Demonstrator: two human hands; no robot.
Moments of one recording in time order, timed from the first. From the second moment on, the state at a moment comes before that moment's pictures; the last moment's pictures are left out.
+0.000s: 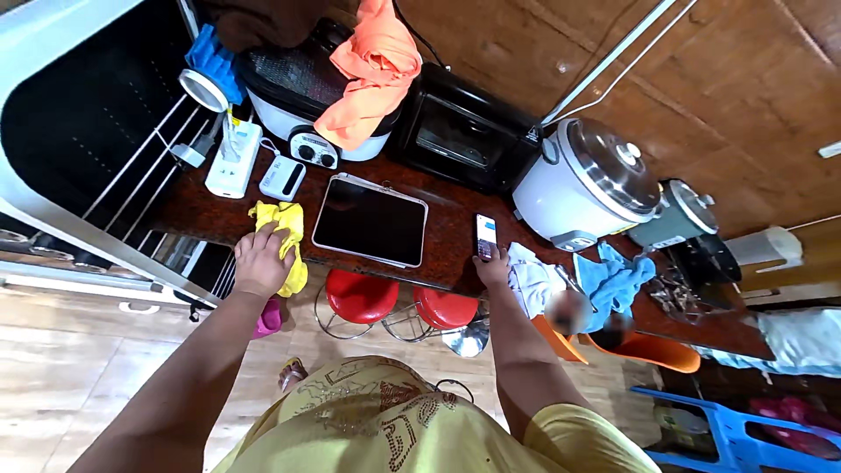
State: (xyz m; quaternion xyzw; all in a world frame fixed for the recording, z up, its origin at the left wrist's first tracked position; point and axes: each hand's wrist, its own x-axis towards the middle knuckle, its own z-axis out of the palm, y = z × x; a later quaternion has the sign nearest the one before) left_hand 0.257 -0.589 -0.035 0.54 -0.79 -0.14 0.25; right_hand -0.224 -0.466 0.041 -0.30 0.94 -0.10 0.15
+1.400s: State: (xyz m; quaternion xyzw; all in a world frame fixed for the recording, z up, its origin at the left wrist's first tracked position) left_hand 0.255 -0.591 -0.050 0.55 -0.78 -0.12 0.25; right_hand -0.233 -0.460 0.038 -0.37 0.92 -0.06 0.11
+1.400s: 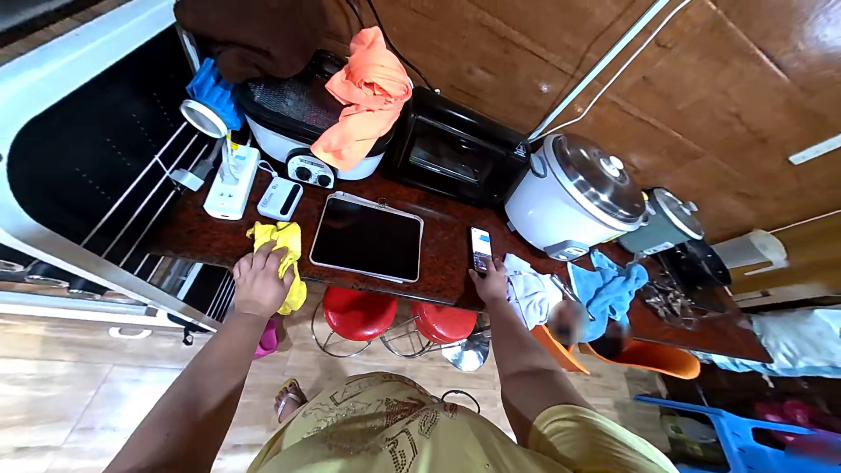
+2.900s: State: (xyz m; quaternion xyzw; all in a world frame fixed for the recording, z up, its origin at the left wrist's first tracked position) left_hand 0.252 -0.589 -0.047 0.57 -0.77 -0.12 0.26; right_hand -0.261 -0.483 0.056 -0.27 0.93 -0.09 0.22
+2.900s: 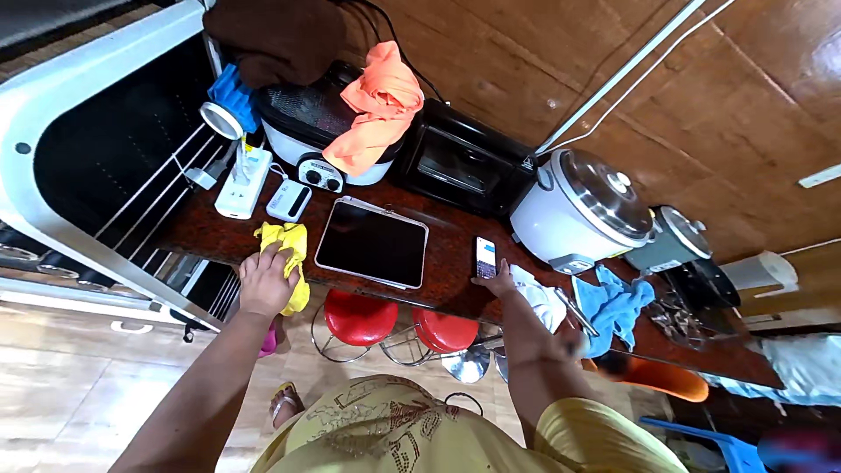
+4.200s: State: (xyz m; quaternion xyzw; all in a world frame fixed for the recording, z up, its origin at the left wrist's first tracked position) left_hand 0.252 -0.589 -0.039 0.55 -0.79 -0.13 0.24; right_hand -0.227 -0.460 0.025 -0.26 0.94 -0.23 0.08
